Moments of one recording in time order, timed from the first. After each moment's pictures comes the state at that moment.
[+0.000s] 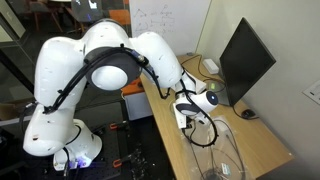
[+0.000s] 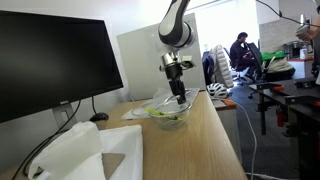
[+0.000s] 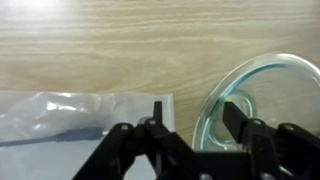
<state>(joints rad) -0.09 0.53 0.00 -2.06 0.36 2.42 -0.28</state>
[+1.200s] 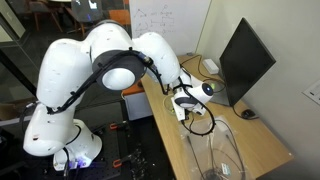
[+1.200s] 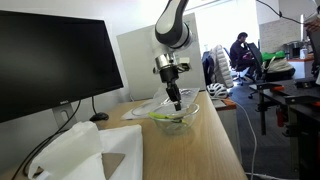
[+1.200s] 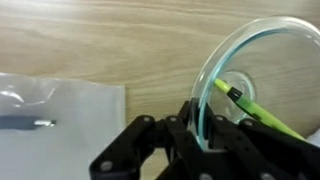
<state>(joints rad) -0.08 0.57 0.09 -2.02 0.31 2.44 -0.25</state>
